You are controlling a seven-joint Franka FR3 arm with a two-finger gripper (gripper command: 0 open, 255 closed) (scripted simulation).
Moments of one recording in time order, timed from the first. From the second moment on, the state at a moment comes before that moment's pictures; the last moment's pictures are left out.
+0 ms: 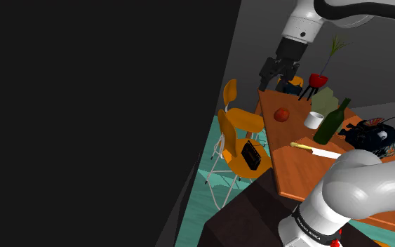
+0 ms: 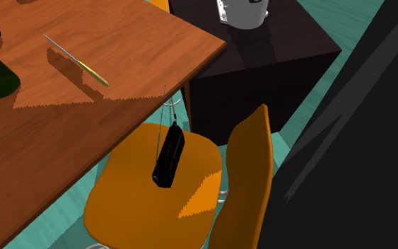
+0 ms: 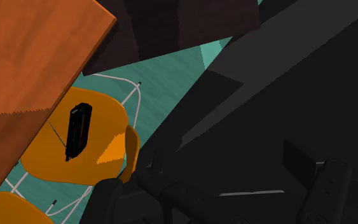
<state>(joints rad) 0.00 -0.78 -0.07 -2.30 0.04 1.57 0.13</state>
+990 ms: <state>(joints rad) -0.08 -0.59 -0.25 -2.48 -0.04 1.92 -0.01</state>
